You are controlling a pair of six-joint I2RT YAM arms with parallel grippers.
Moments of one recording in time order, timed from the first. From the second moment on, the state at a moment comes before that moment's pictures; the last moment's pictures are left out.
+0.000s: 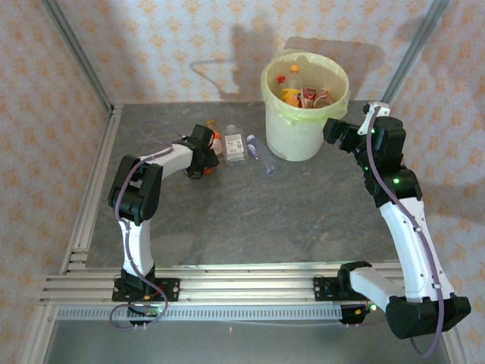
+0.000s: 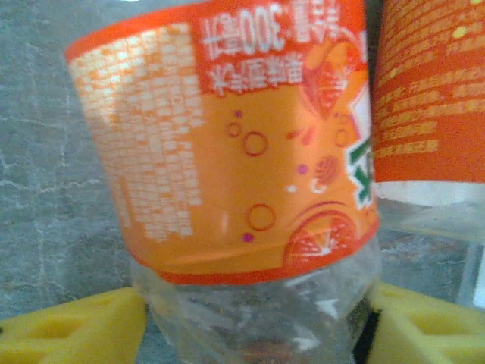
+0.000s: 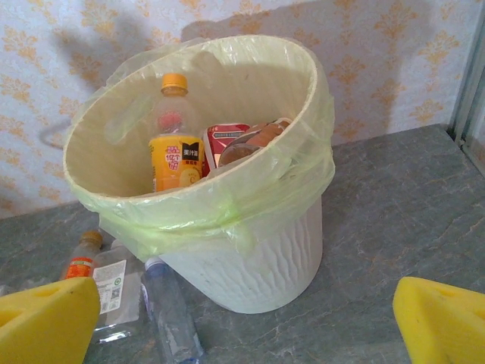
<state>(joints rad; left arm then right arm) -0.28 2.02 1.36 -0.46 -0.13 -0.73 0.12 1.02 1.22 -0.53 0.03 0.28</state>
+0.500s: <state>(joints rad) -0.27 1.94 1.24 -0.40 -0.12 -0.69 0.12 0.96 1.14 -0.48 -0.12 0.31</state>
